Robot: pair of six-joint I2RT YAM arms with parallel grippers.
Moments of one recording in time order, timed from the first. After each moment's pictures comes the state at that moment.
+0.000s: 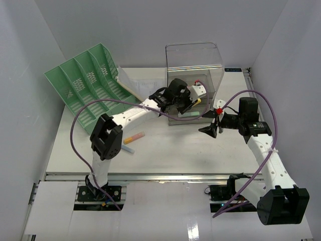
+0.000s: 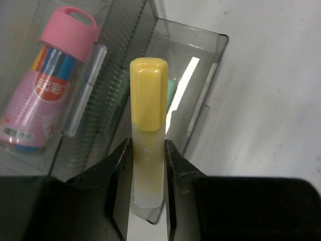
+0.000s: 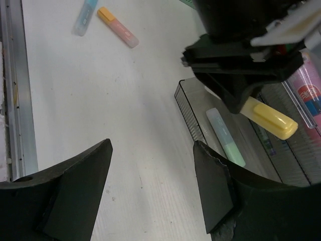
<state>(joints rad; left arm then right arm) -0.82 2.03 1.75 -0.31 0.15 0.34 0.09 1.01 0.86 -0.52 -1.07 -0.80</state>
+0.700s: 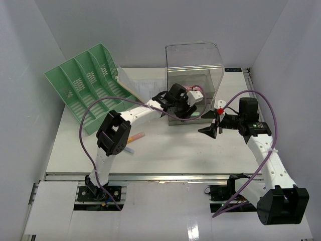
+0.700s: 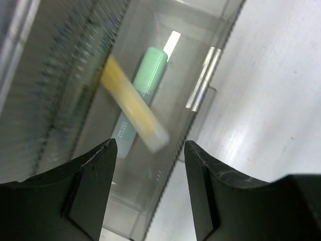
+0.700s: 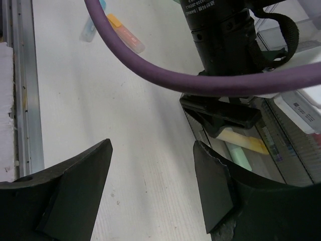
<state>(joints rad) -0.79 2.15 1.76 -0.32 0.20 0.29 0.08 1.01 0.85 -0.52 -1.11 -0.79</state>
